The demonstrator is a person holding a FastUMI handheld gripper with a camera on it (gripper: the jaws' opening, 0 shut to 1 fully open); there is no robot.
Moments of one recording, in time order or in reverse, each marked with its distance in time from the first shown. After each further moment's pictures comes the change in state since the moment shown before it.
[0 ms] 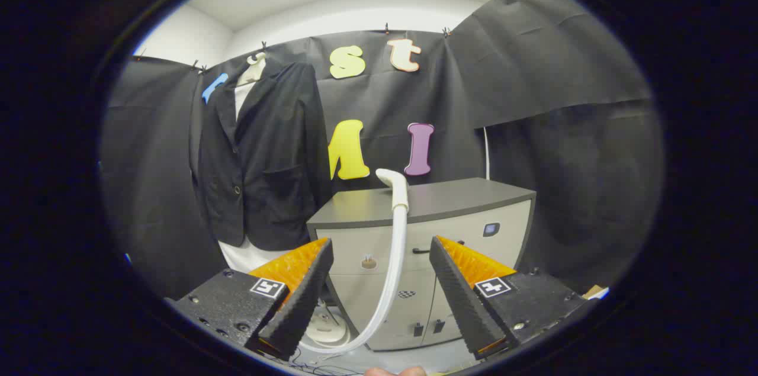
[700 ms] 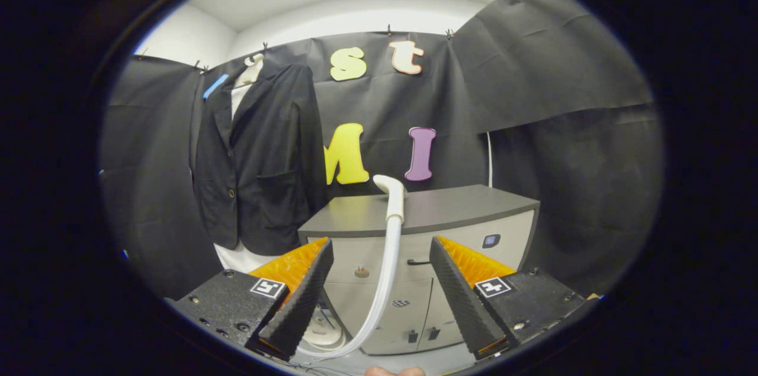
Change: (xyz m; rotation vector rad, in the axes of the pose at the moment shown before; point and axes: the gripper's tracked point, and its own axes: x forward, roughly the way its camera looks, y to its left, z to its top) arm 0.015 -0.004 0.014 -0.031 -0.019 0.028
